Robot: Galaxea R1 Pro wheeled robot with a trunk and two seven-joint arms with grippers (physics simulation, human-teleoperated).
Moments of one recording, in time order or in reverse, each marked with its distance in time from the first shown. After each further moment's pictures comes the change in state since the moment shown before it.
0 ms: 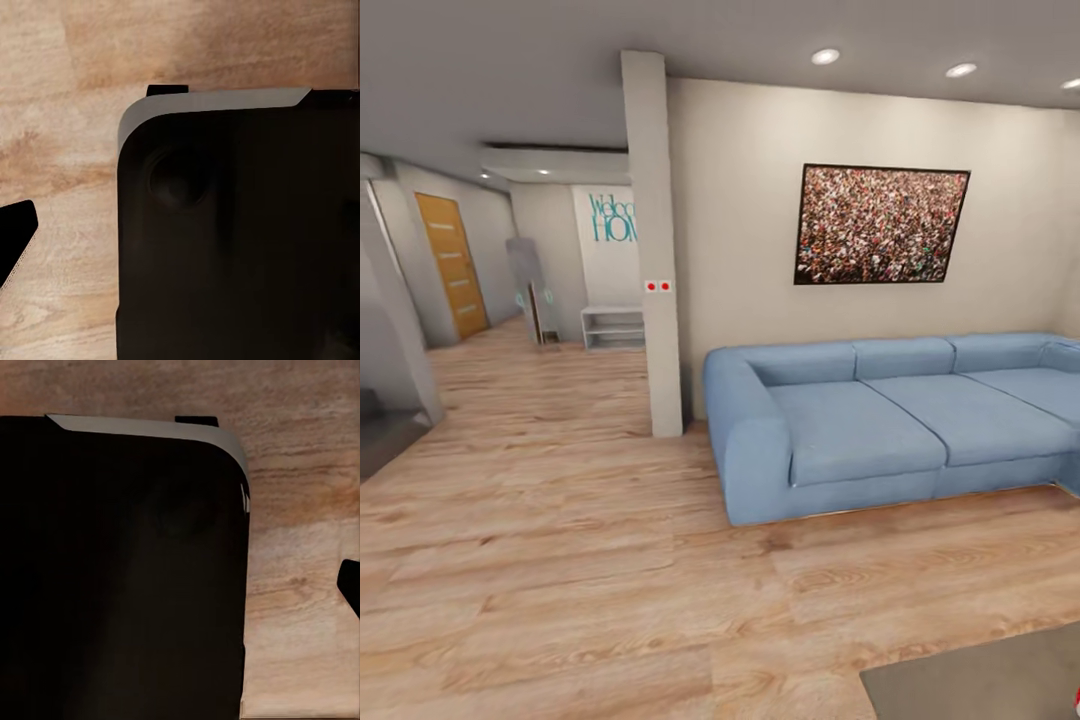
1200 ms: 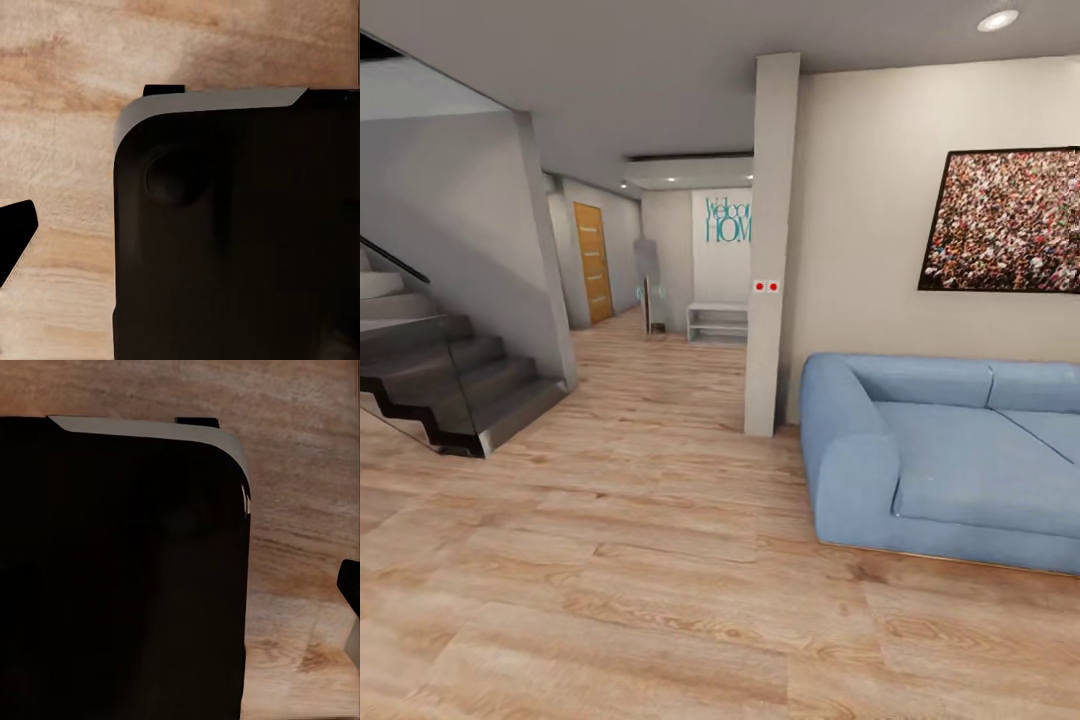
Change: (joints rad) left arm 0.000 0.000 0.000 0.000 0.000 0.000 -0.008; right arm 0.000 0.001 0.000 -0.001 0.002 -0.001 -0.001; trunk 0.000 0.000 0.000
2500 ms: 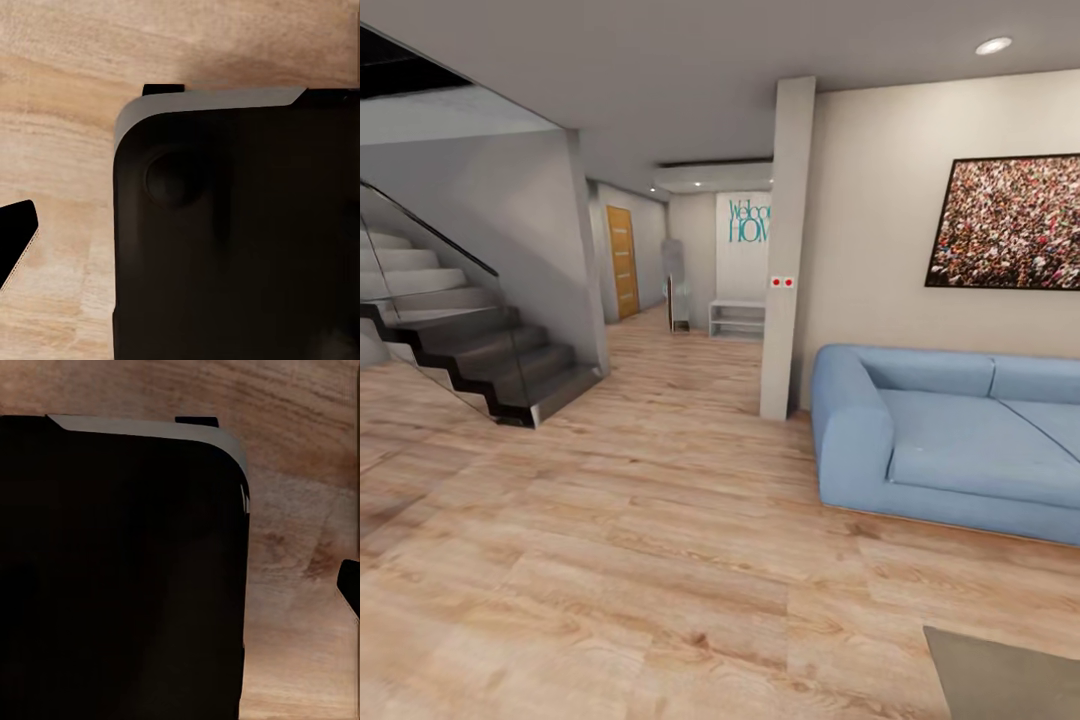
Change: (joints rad) left arm 0.000 0.000 -0.002 0.000 0.000 0.001 -0.001; right arm 0.000 -0.001 0.003 0.000 0.000 0.001 0.001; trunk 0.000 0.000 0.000
